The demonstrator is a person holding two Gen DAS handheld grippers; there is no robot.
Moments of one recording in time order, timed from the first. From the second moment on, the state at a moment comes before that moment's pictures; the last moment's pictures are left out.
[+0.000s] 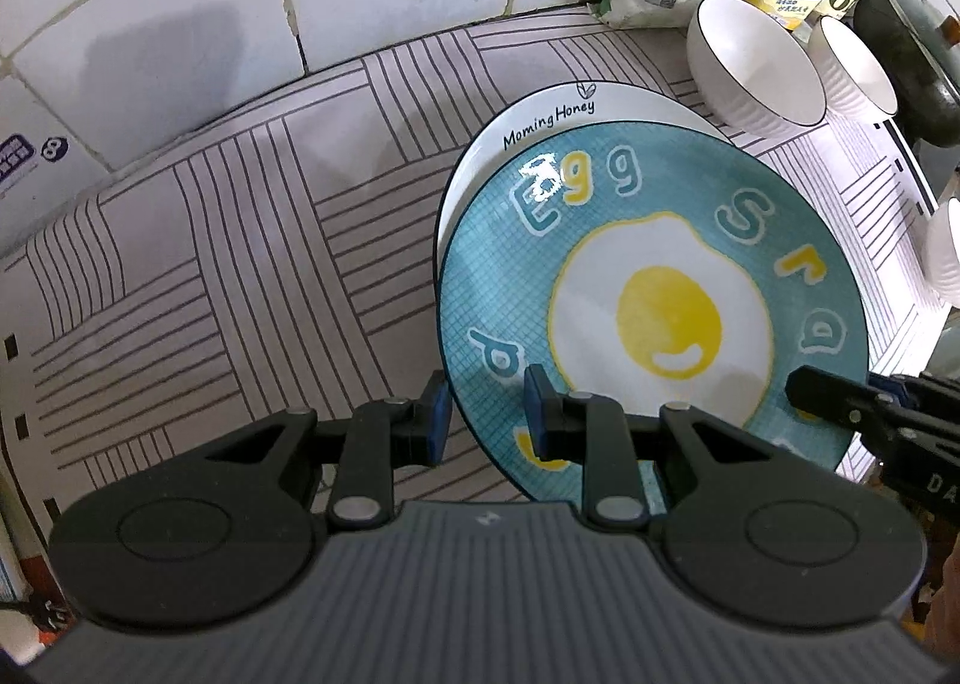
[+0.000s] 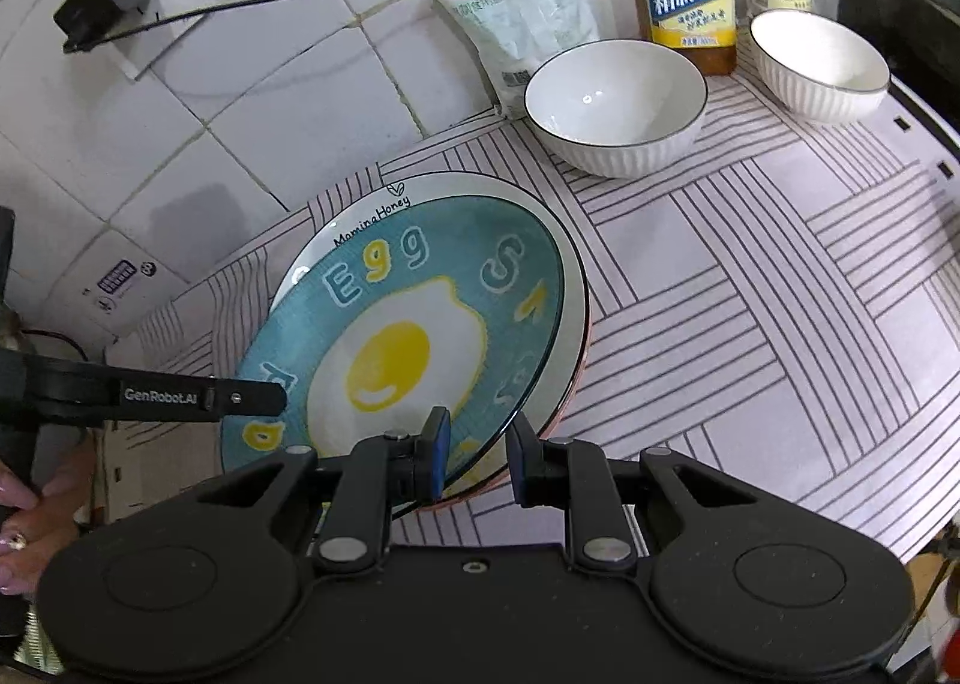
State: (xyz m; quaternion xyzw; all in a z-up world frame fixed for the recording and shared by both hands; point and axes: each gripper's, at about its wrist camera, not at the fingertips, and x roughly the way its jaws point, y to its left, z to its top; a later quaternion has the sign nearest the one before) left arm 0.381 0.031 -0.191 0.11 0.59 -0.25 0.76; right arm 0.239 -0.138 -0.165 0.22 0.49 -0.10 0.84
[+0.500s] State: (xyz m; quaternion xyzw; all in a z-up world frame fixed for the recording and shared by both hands) left arm 0.383 0.029 -0.199 0.10 0.62 -0.26 0.74; right arm 0.254 -0.122 -0.175 0.12 0.51 -0.12 0.84
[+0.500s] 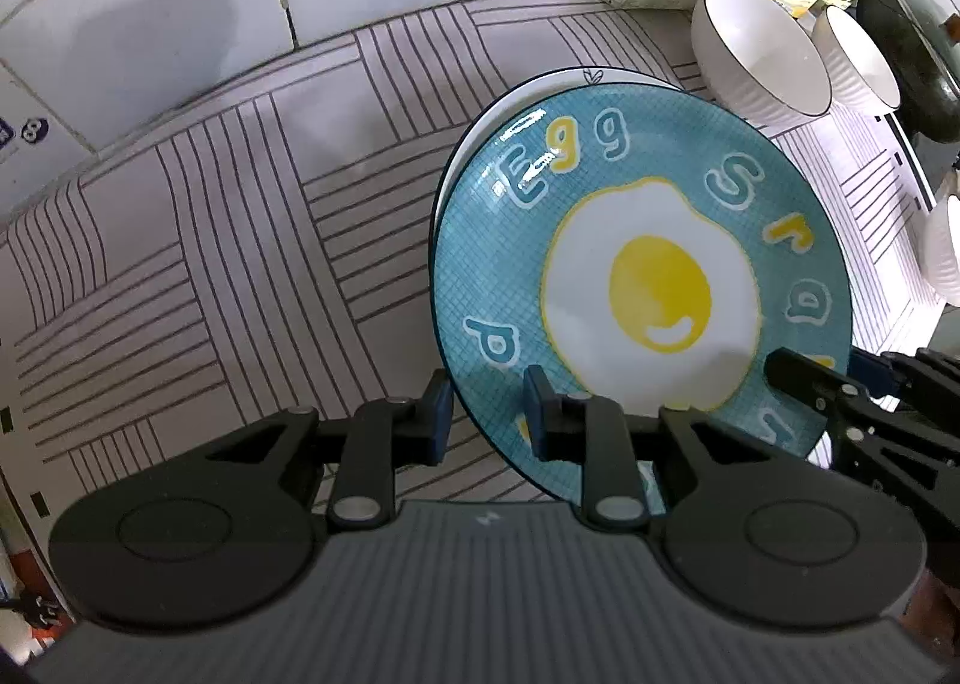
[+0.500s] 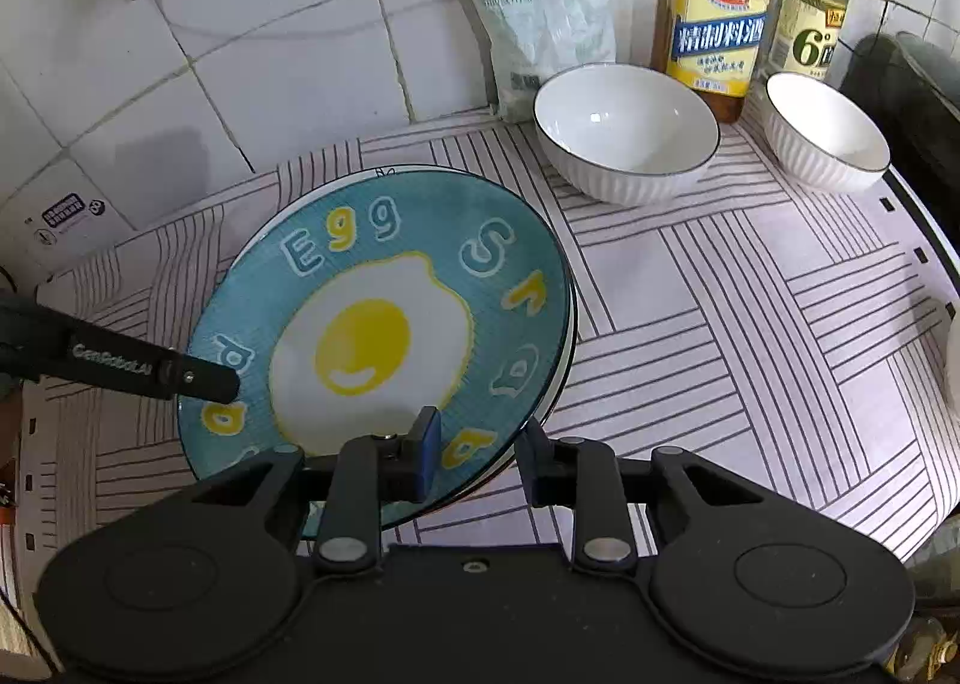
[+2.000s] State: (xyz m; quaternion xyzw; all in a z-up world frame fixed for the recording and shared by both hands) left arm 0.249 0.014 -0.062 0.19 0.57 -0.31 0.74; right arm 0.100 -0.159 -0.038 0.05 0.38 -0.12 0.91
